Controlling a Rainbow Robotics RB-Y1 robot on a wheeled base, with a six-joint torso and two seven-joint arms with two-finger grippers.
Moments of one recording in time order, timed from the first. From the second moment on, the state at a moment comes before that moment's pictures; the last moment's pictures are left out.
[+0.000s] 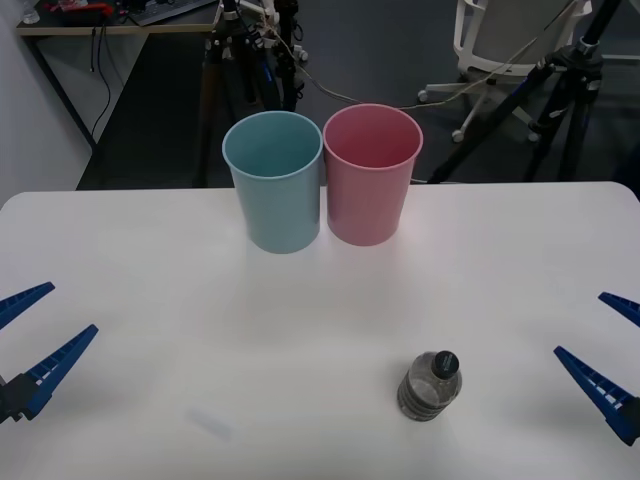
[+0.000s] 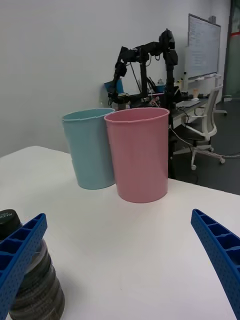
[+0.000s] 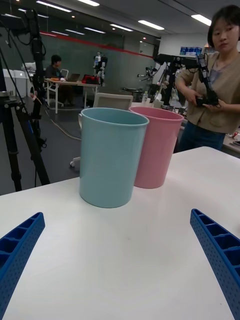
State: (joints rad) right arm 0.43 -0.45 -0.44 -1.68 0.87 -1.22 0.18; left arm 0.35 0.40 0.52 -1.66 -0.96 -1.22 0.00
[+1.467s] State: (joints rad) right arm 0.38 -0.53 -0.04 -1.37 0.85 -1.32 0.67; left arm 0.35 0.40 0.52 -1.66 -0.96 -1.22 0.00
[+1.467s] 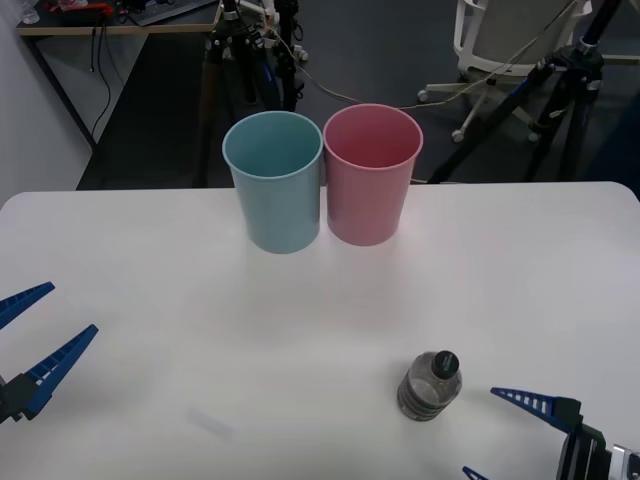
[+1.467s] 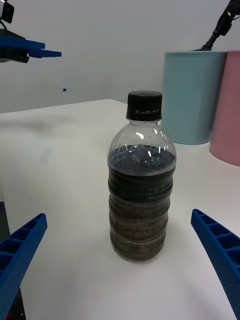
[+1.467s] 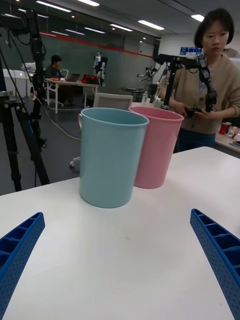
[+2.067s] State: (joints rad) right arm 0.31 -0.50 0.07 -1.33 0.82 -1.22 0.73; left arm 0.35 0.40 0.52 -1.66 -0.96 -1.22 0.00
